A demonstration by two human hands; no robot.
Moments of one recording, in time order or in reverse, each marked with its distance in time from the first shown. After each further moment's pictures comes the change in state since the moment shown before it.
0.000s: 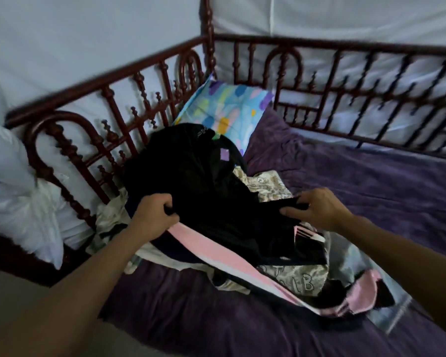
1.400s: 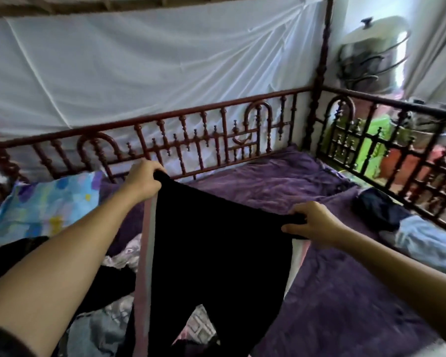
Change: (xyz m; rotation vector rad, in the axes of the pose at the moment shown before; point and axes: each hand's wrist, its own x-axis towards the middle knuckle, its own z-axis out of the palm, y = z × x) left_hand 0.079 0.391 0.065 -0.052 -0.182 0.658; right_hand -0.335 0.063 -0.168 0.132 0.390 0.688
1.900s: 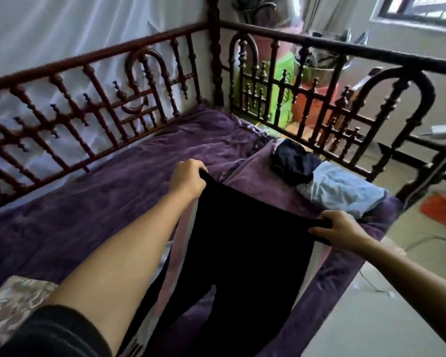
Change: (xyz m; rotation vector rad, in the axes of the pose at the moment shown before) left_hand 0.098 0.259 0.348 -0.029 -0.304 0.289; right_hand -0.053 0.318 -0.050 0.011 0.112 0.710
